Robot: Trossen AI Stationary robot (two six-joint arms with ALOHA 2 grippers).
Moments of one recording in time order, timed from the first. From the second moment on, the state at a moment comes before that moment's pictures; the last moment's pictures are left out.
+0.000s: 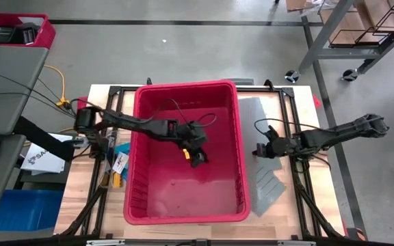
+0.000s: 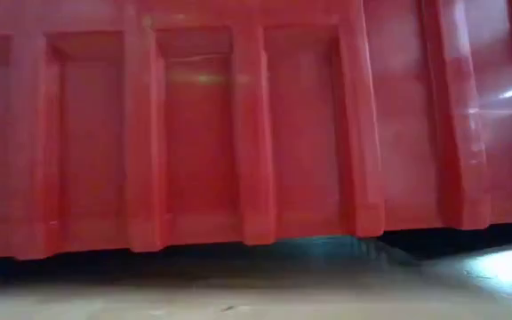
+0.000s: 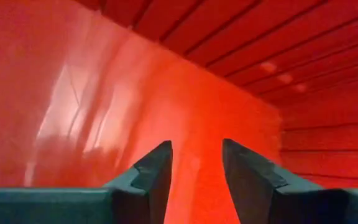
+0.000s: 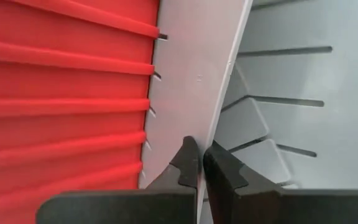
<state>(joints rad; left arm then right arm) 0.02 1.75 1.20 -0.22 0.31 -0.50 0.20 0.60 0.30 -0.53 0.21 1.47</state>
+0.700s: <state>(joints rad) 0.00 1.51 1.20 -0.13 0.26 -0.59 0.20 0.56 0.83 -1.20 0.33 1.31</state>
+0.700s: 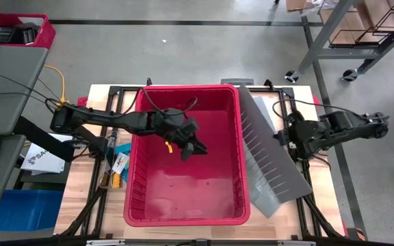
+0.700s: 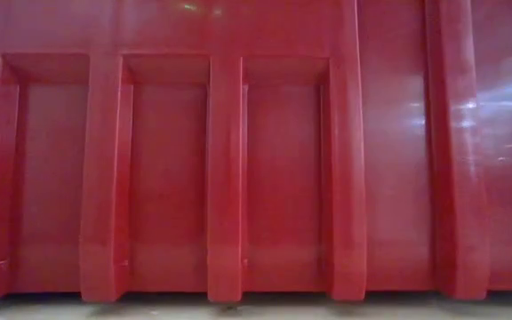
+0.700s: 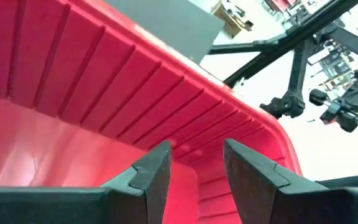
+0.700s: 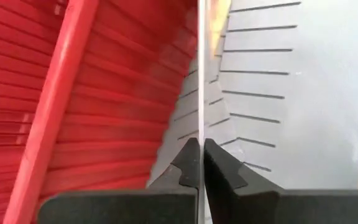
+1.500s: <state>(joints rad) -0.03 1.51 1.20 -0.16 0.20 -0.55 0.20 0.86 0.79 -0.94 0.18 1.19</state>
